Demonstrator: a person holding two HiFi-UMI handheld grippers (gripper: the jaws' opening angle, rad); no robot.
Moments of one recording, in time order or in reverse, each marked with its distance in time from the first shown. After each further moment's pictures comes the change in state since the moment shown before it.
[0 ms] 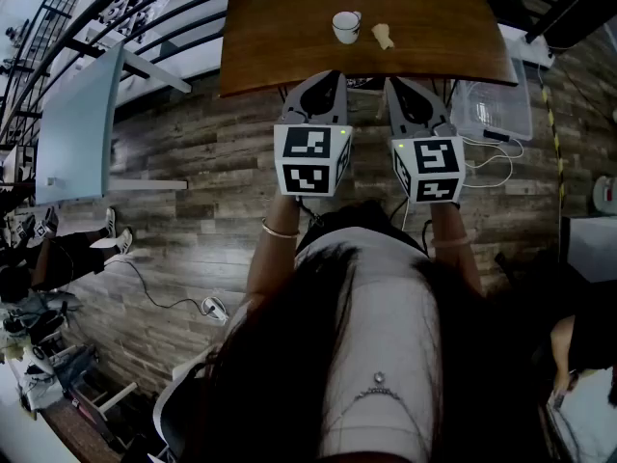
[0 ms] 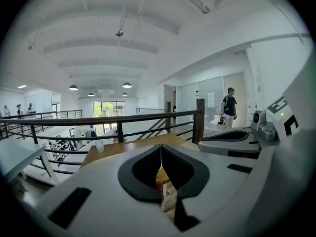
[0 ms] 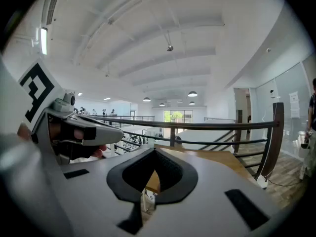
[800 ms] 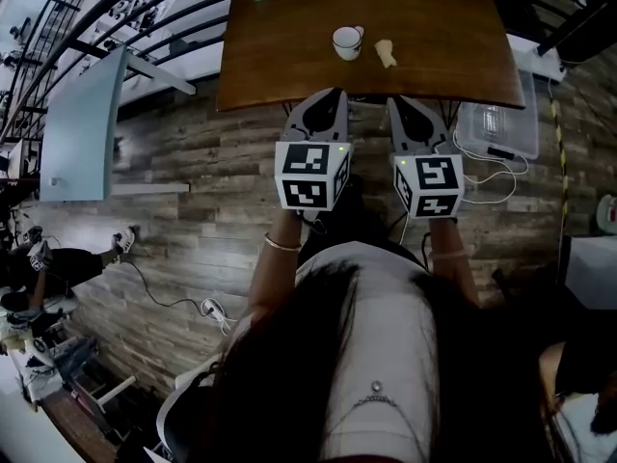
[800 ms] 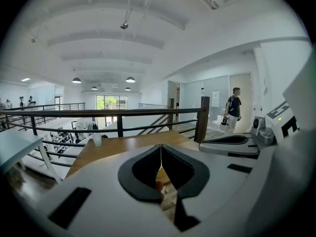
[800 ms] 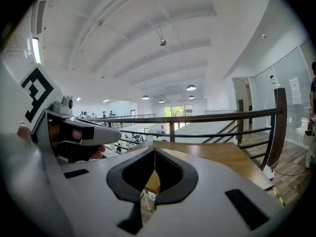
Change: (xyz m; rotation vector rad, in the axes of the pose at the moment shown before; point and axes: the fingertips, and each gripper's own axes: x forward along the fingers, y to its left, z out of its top) left arm 0.061 0.004 -0.013 -0.061 0.045 0.011; right arm 0.041 -0.046 -0.026 0.081 0.034 0.018
